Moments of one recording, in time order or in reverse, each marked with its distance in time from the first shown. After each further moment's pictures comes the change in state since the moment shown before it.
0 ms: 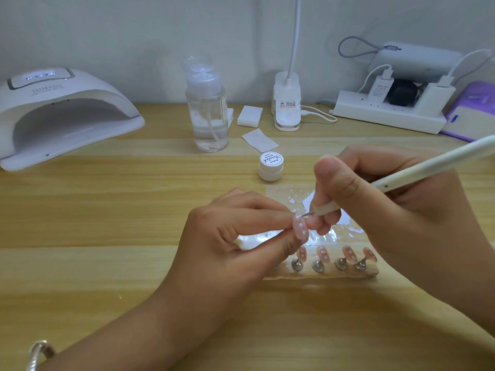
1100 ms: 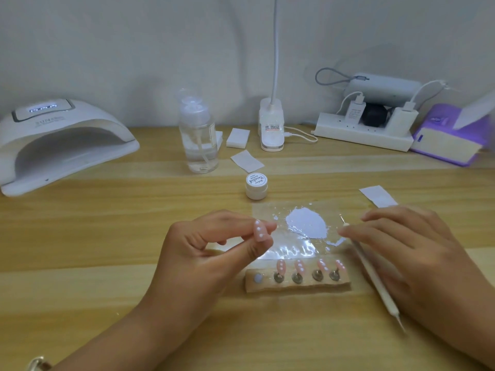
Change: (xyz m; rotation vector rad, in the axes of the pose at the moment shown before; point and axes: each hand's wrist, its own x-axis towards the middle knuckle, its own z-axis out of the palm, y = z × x) left_hand 0.001 -0.005 -0.006 -0.203 0.061 -0.108; right_hand -0.056 0.042 -0.071 -1.210 -0.087 -0.342
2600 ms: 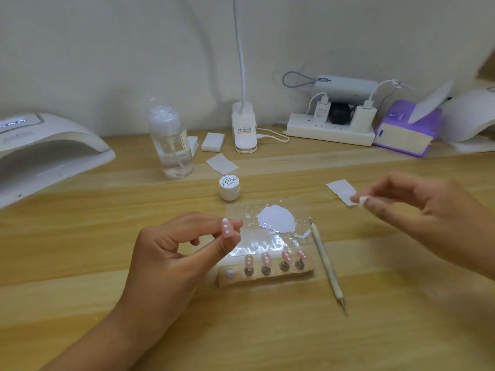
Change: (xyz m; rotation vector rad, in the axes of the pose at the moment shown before) left_hand -0.001 0.011 0.003 0.105 0.035 0.003; right_hand 0.008 0.048 -0.048 0.633 -0.124 0.444
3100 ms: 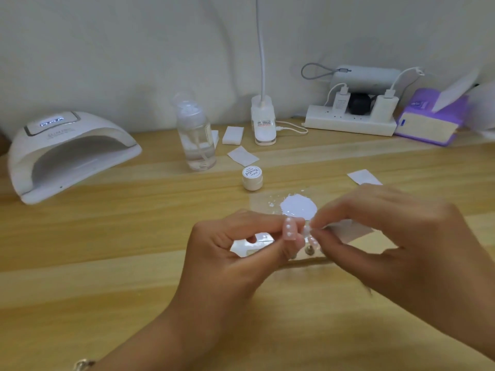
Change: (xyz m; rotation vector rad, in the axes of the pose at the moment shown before) left_hand -0.017 0.031 0.014 -0.208 -0.095 0.037; right_hand -0.020 -0.099 0.059 -0.200 0.182 -0.319
